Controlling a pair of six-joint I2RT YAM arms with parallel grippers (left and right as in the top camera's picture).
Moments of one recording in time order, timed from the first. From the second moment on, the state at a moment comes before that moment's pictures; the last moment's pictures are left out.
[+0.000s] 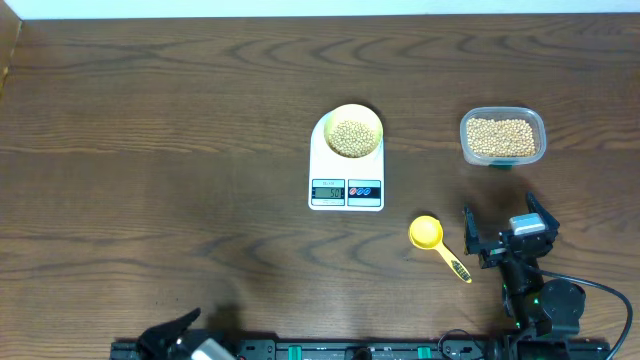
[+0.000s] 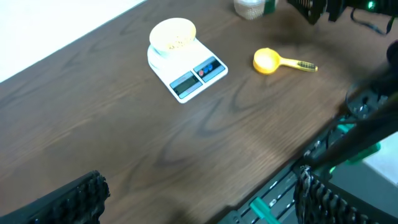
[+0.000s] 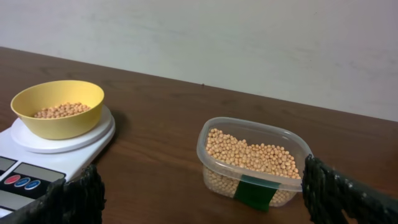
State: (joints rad) left arm -0.01 0.39 1.40 -1.70 0.48 0.51; right arm -0.03 0.01 0.01 -0.06 -0.20 -0.14
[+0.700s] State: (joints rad) left arm -0.01 0.18 1.35 -1.70 0.44 0.44; right arm -0.03 0.01 0.01 -0.06 -0.20 -0.14
